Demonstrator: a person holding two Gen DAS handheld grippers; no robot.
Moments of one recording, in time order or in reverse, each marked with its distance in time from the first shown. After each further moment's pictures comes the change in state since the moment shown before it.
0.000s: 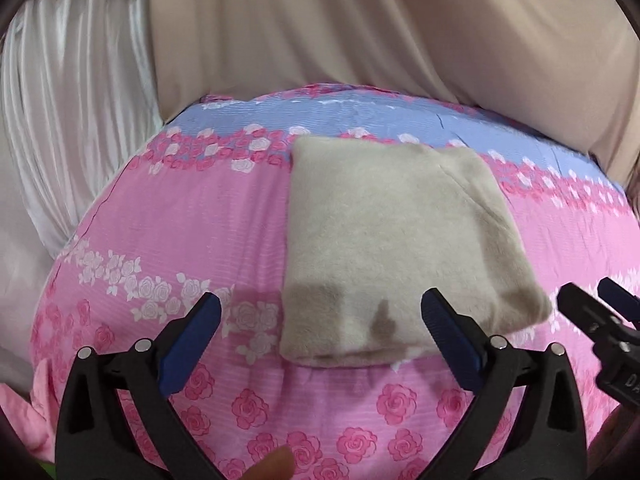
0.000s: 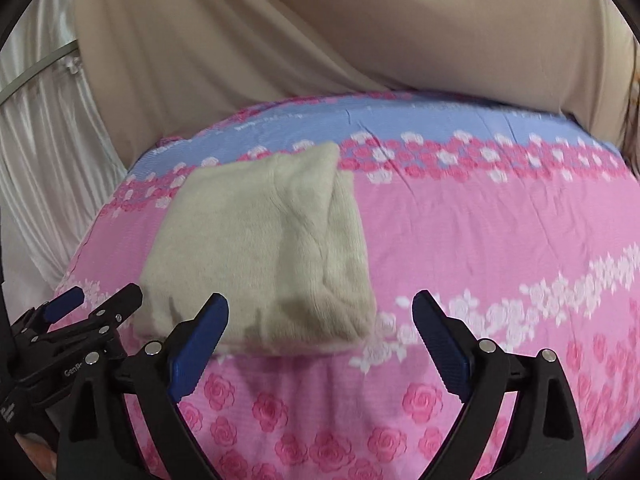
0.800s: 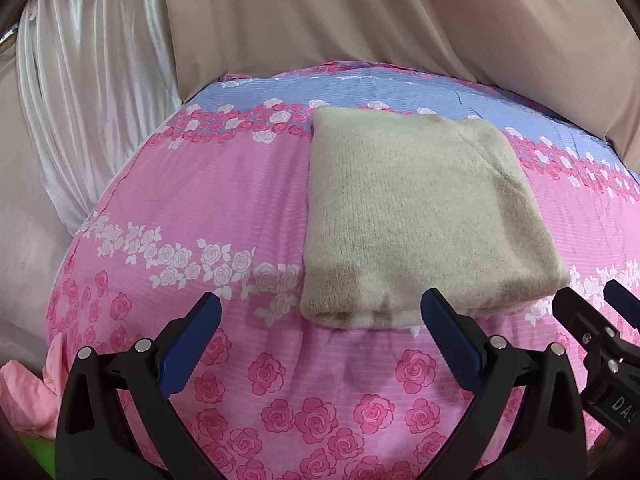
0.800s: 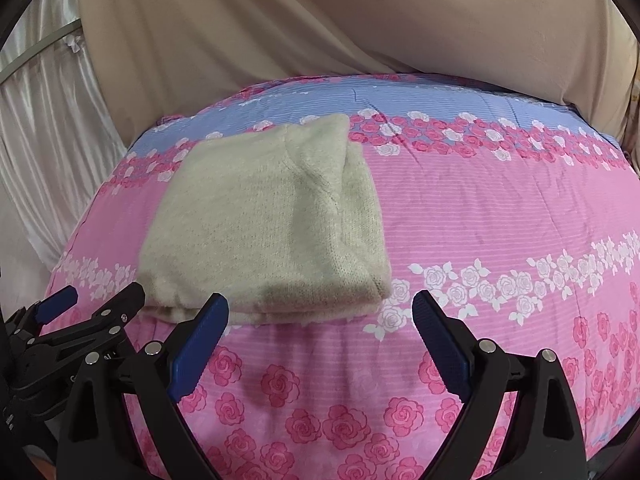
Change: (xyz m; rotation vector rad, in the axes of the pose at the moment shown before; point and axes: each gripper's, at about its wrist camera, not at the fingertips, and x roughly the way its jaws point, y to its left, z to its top) left arm -0.005 0.004 -0.020 -0.022 0.064 0.084; right arm 0.000 0.023 -0.020 -0.033 0.026 -0.004
